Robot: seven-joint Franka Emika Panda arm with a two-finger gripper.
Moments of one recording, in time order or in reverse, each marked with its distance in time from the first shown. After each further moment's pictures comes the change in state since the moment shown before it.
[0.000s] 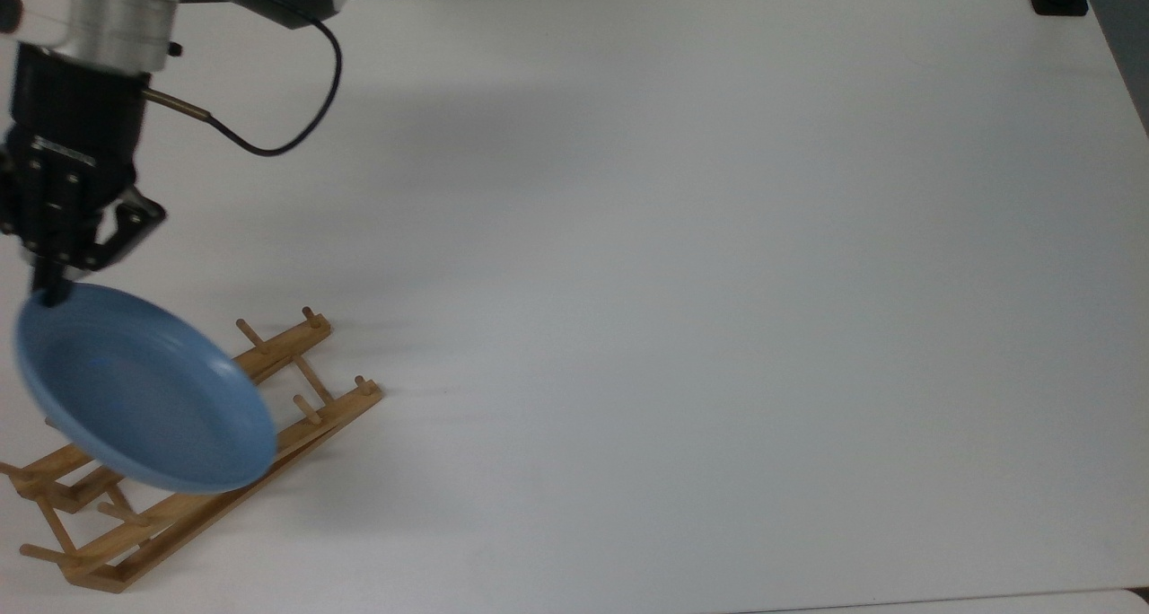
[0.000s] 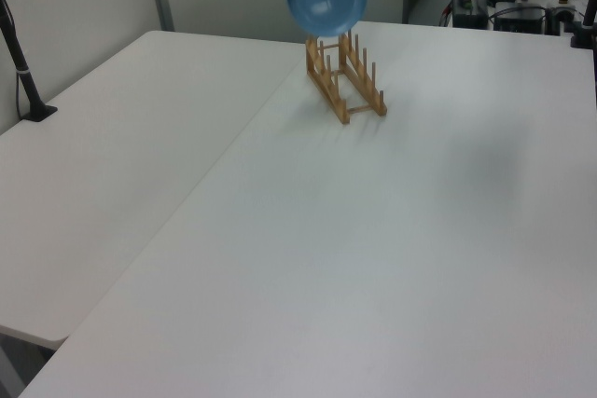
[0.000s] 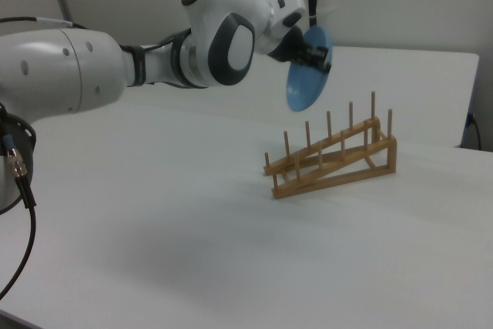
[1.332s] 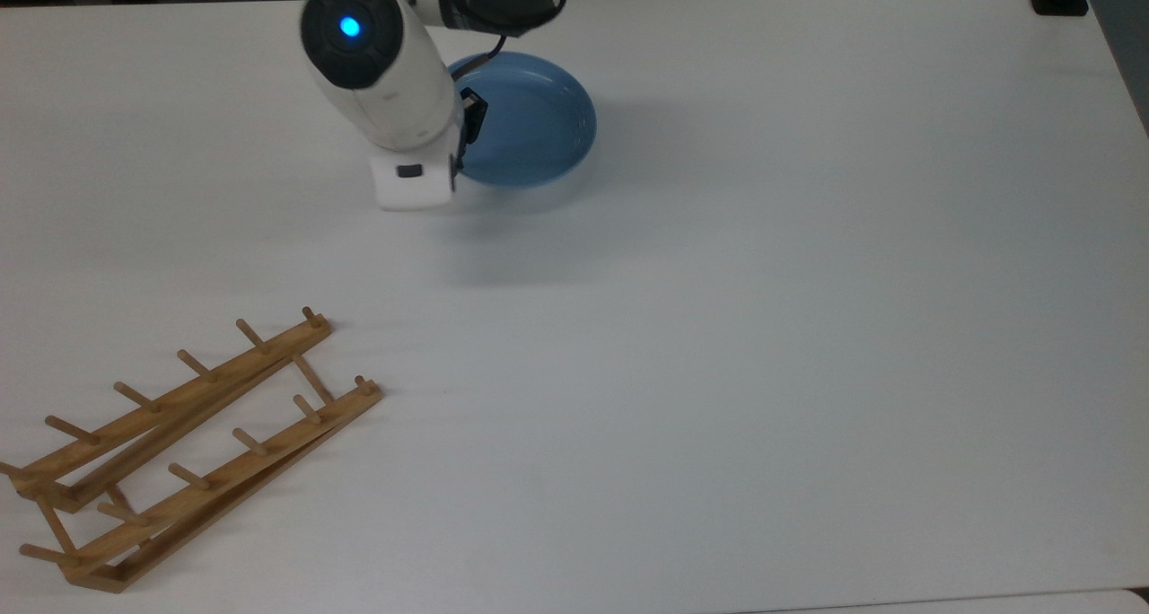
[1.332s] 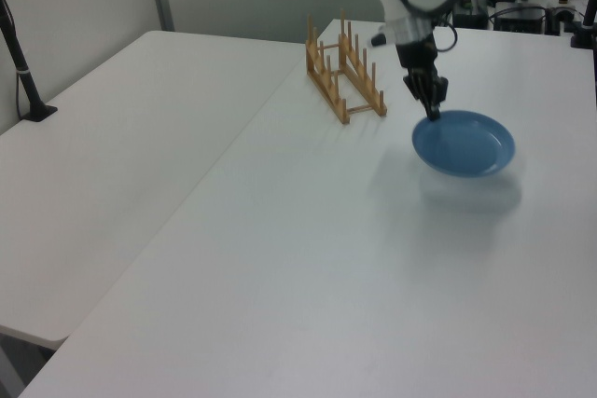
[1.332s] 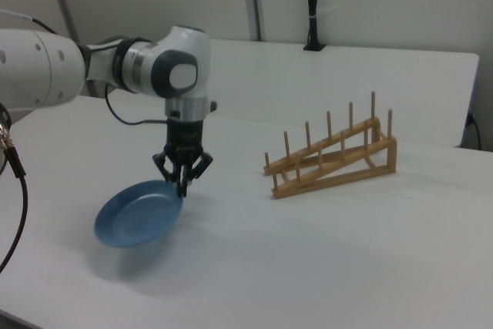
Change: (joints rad) arm 0.228 -0.063 0.020 -0.216 0.298 -1.023 -1.100
